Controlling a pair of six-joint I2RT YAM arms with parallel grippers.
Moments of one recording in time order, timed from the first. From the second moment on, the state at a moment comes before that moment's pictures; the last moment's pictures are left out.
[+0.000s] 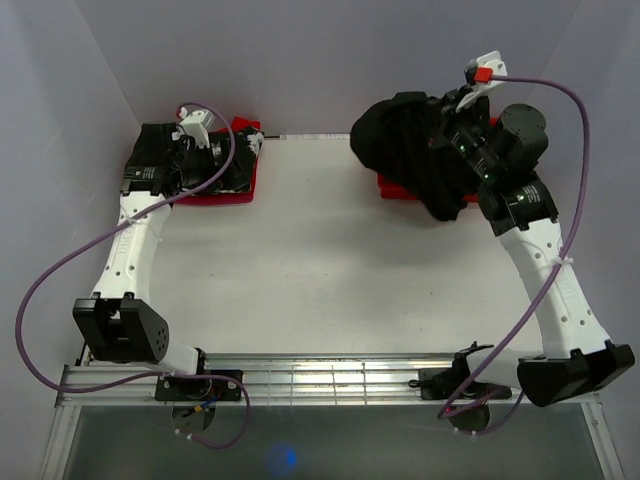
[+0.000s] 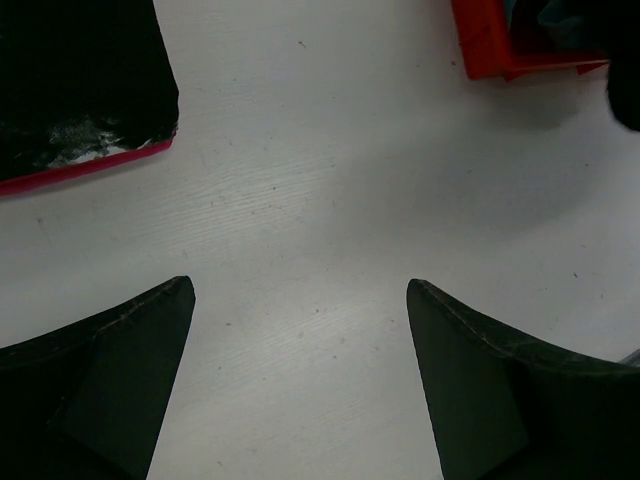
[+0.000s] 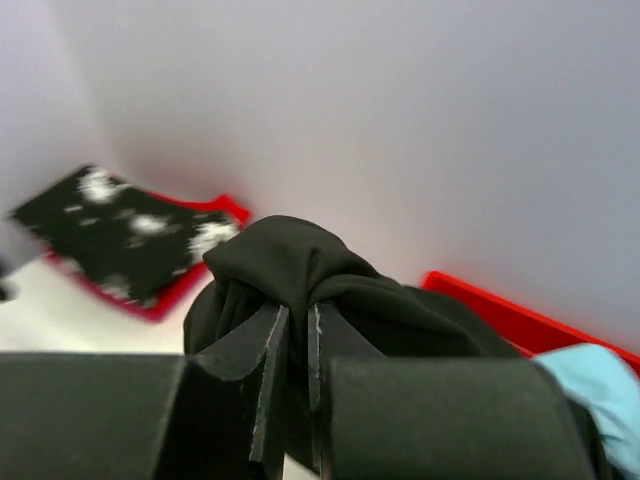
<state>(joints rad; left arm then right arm) -0.02 1.47 1.52 -0.68 0.45 -0.09 0.24 1.29 1.57 -0.13 -0.25 0.03</state>
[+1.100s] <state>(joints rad) 0.02 1.35 1.21 -0.82 0.78 0.20 0.60 1.46 1.10 -0.05 -0.22 0.15</state>
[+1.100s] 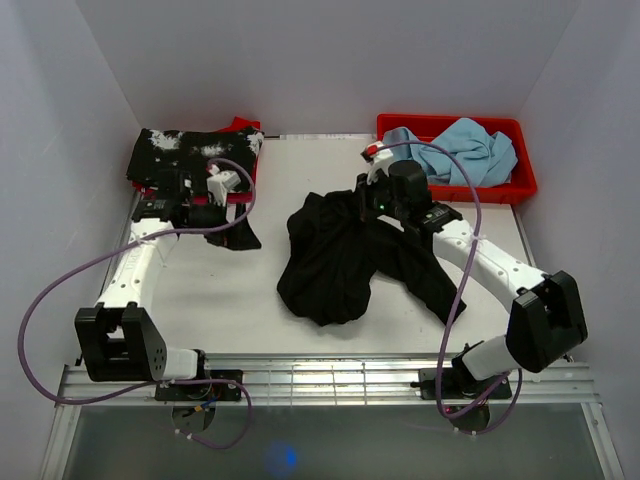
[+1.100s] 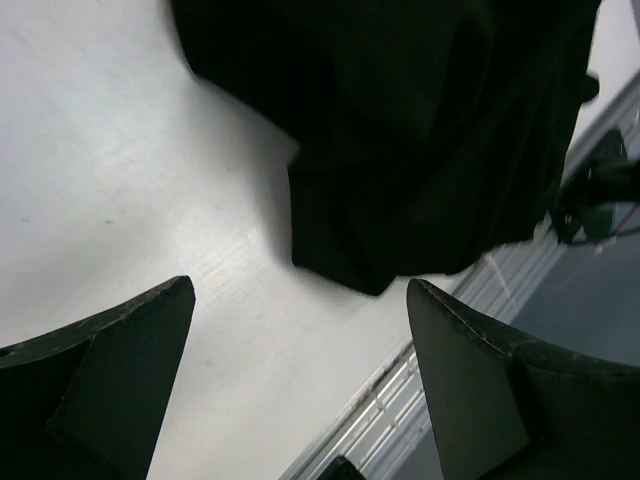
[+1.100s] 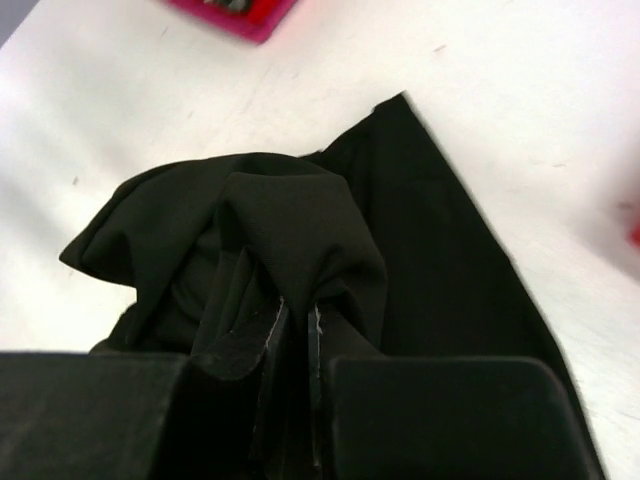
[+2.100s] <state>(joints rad) -0.43 1.58 0.83 -0.15 0.67 0.03 0.49 1.25 1.15 -0.29 -0.12 0.10</state>
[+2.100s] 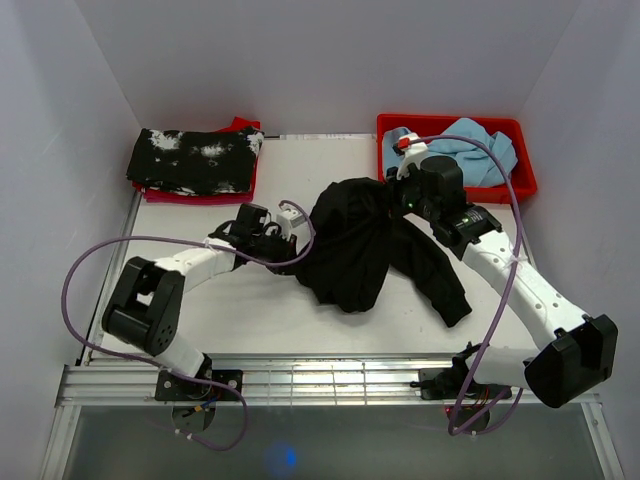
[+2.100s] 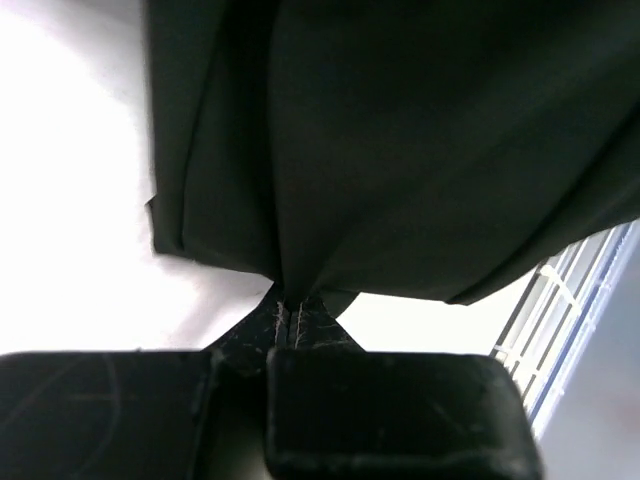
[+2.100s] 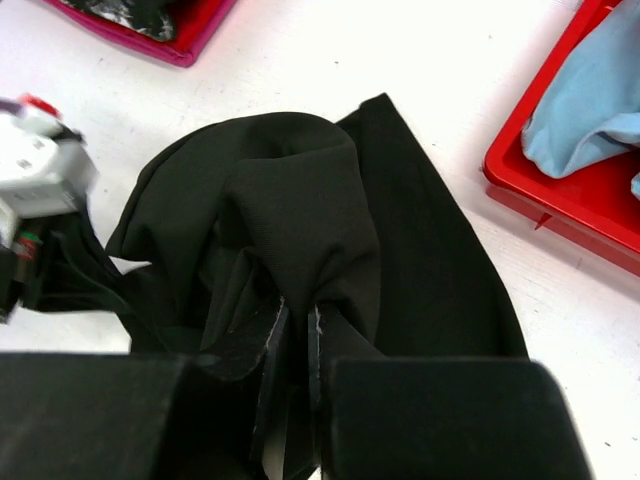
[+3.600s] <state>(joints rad) -0.56 1.91 1.67 -0.02 0.60 -0.12 0.46 0.95 0.91 -0.46 -0.37 0.15</state>
